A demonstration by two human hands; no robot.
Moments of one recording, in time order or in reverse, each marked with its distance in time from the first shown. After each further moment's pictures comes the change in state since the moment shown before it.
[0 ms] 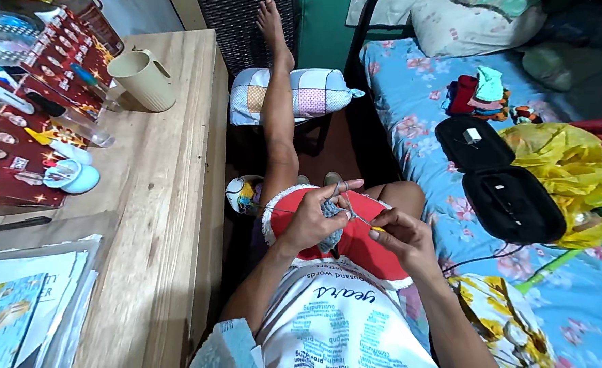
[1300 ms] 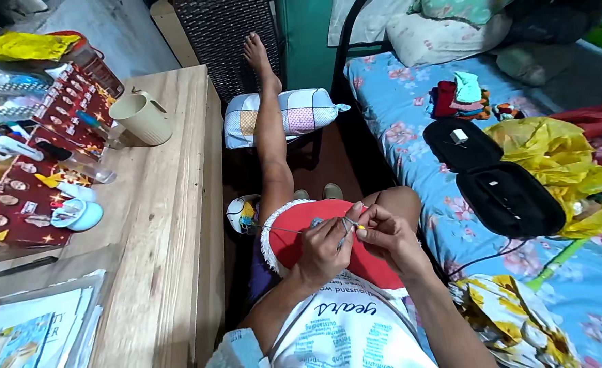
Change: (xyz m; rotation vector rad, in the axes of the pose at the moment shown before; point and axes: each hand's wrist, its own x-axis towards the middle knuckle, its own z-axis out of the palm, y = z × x) left_hand -0.010 -0.035 0.039 0.666 0.311 0.610; right_hand 0.018 -0.020 0.012 0.260 0.030 0.285
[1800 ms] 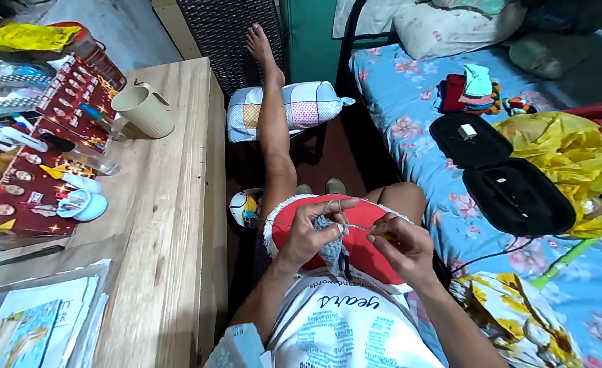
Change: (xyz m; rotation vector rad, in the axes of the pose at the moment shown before) left_hand 0.028 0.000 -0.043 -0.849 -0.256 -0.551; right_hand -0.009 0.029 -0.018 -0.454 0.008 -0.645
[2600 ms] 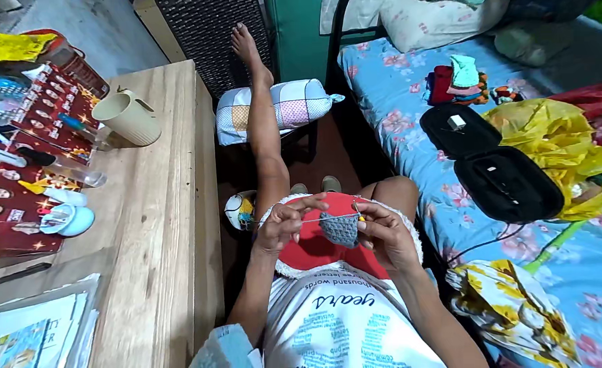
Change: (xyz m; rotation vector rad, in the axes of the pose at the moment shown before) left_hand 0.000 -0.046 -0.066 -0.199 -0.261 0.046; right_hand 0.006 0.000 0.014 0.787 0.171 0.585
